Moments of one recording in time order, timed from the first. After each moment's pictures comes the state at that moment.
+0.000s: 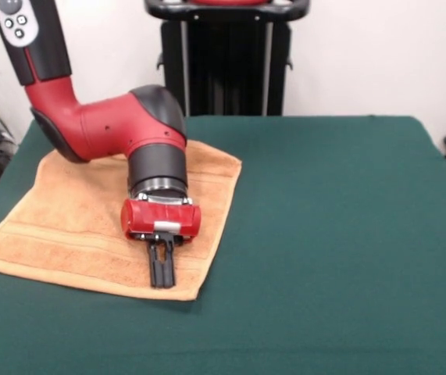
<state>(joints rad) -0.85 -0.06 0.43 1.58 -0.84 -0.78 1.13</state>
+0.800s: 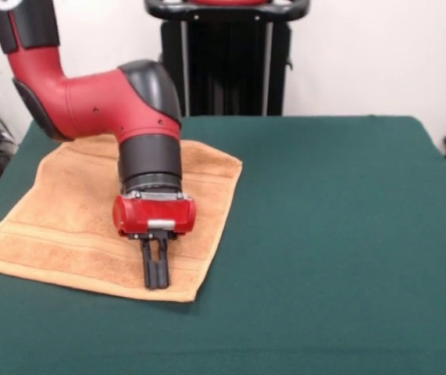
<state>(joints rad) -0.80 -0.20 0.41 1.63 -0.72 -0.54 1.13</state>
